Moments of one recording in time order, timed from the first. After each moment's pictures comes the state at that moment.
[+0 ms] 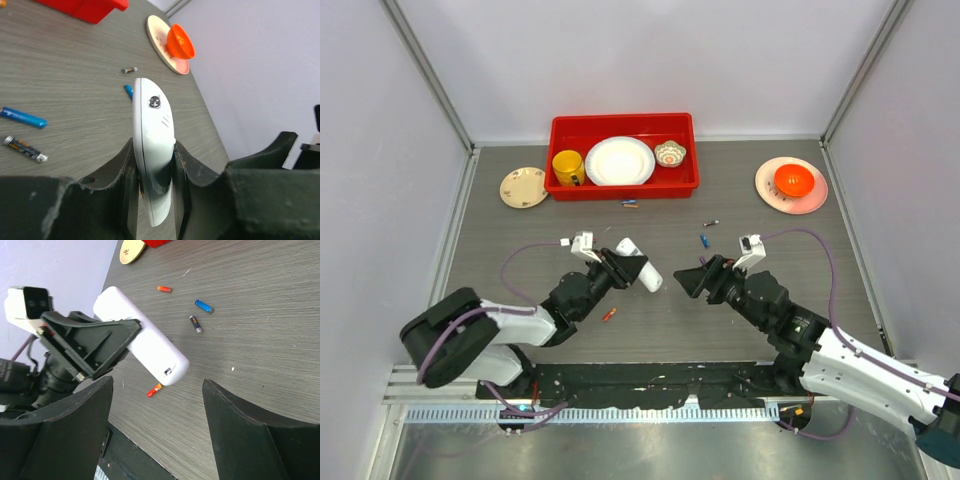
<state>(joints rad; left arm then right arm) -0.88 1.33 0.28 1.06 -0.26 -0.84 0.89 0.63 0.39 0.00 0.23 0.87</state>
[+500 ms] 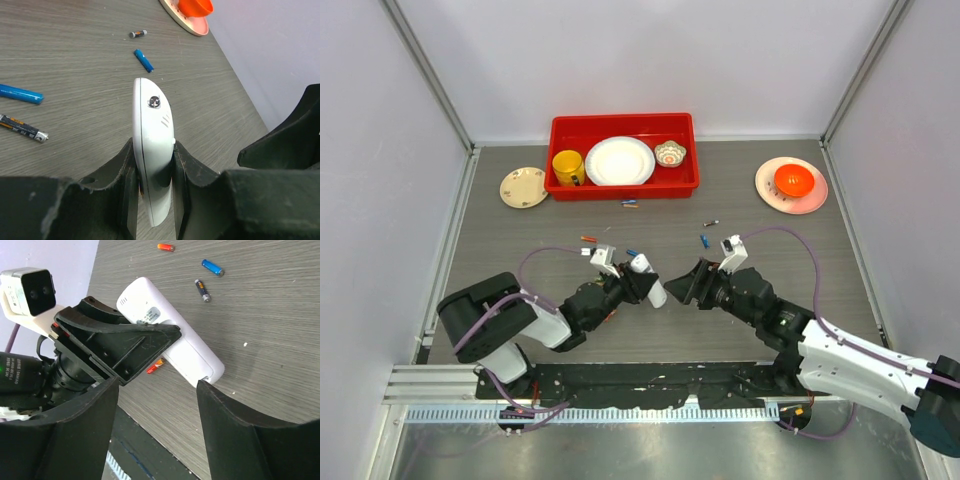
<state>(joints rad) -0.96 1.59 0.26 1.26 -0.26 -0.73 0.89 0.75 0.36 0.06 0.10 0.90</state>
